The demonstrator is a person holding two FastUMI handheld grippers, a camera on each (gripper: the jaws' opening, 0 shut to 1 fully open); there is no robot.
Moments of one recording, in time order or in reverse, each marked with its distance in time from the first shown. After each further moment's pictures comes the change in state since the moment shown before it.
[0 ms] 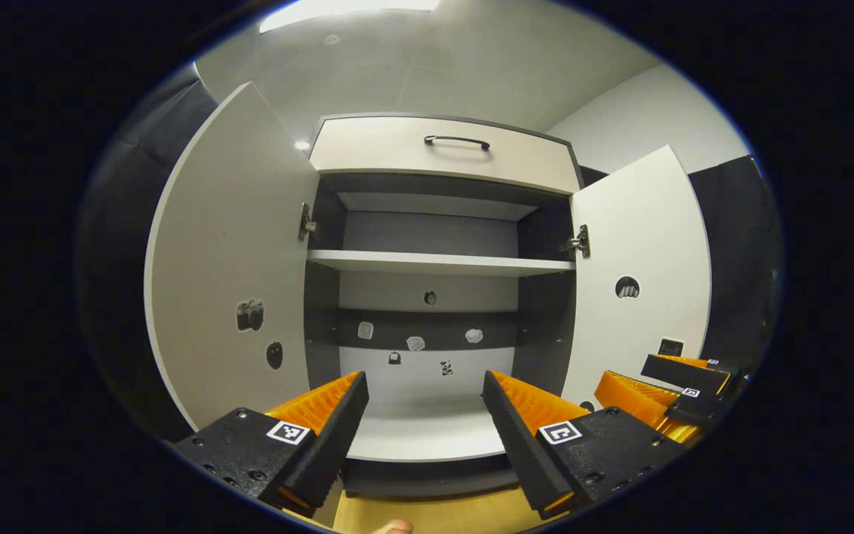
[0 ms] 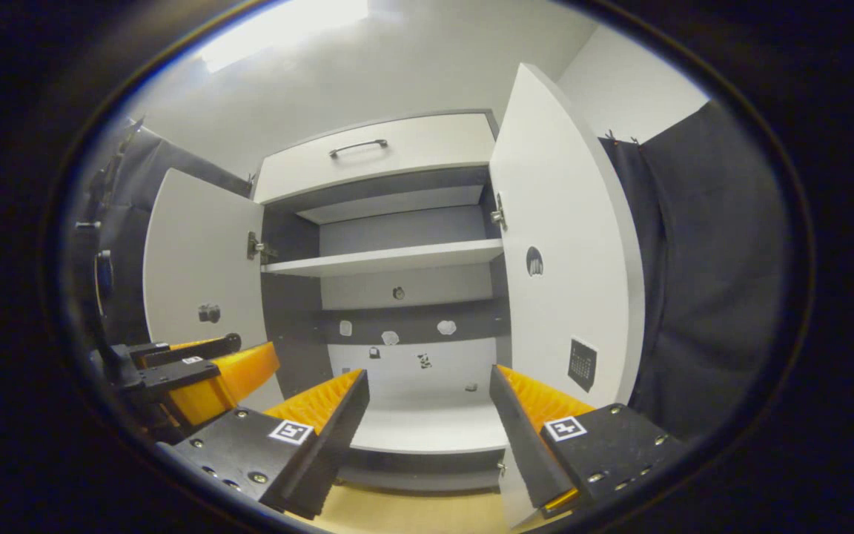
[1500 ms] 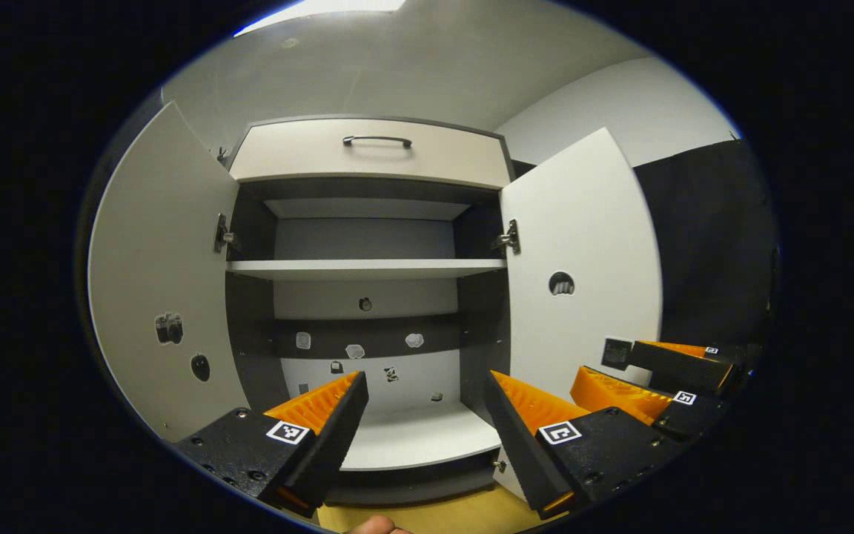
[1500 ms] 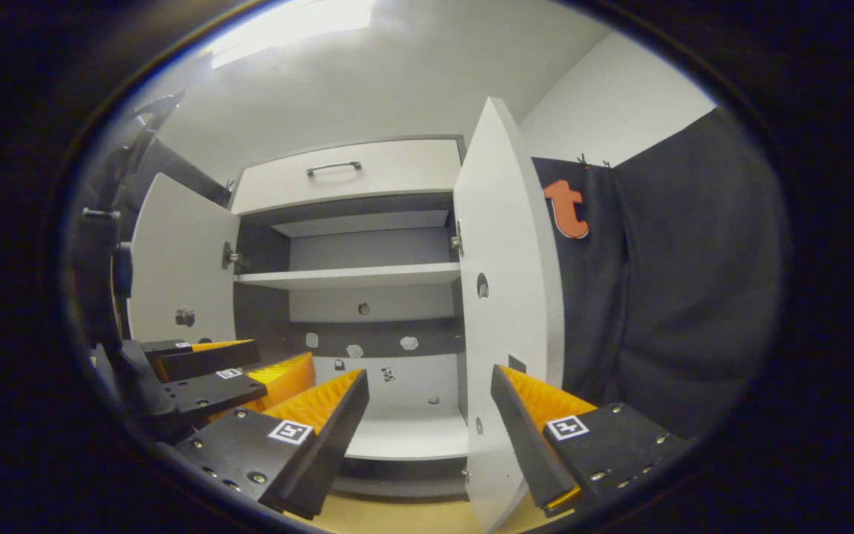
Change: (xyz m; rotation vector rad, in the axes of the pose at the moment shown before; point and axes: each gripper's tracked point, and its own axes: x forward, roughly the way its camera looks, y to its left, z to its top) left arm -0.007 -0.095 0.002 0.057 -0.010 -0.167; right arm -0.044 -0.043 0.025 -0.040 -0.077 -0.050
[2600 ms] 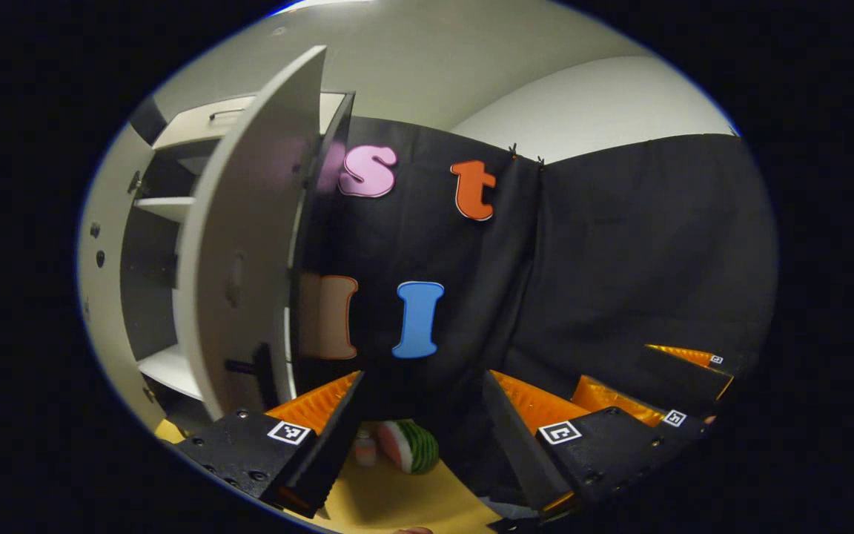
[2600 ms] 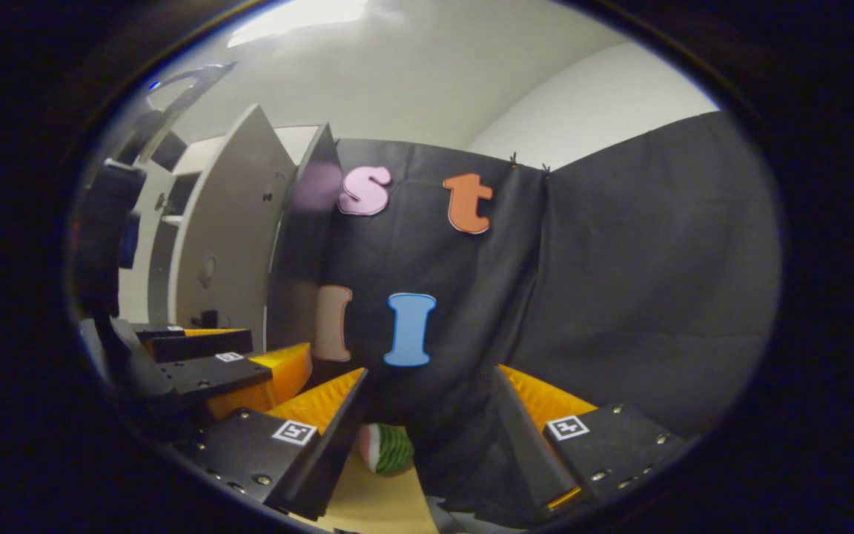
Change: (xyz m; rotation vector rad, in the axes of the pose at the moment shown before) left arm 0.091 -0.354 -0.085 -0.175 0.060 -0.069; right arm -0.037 -0.403 -0.037 -0.244 0.030 -0.182
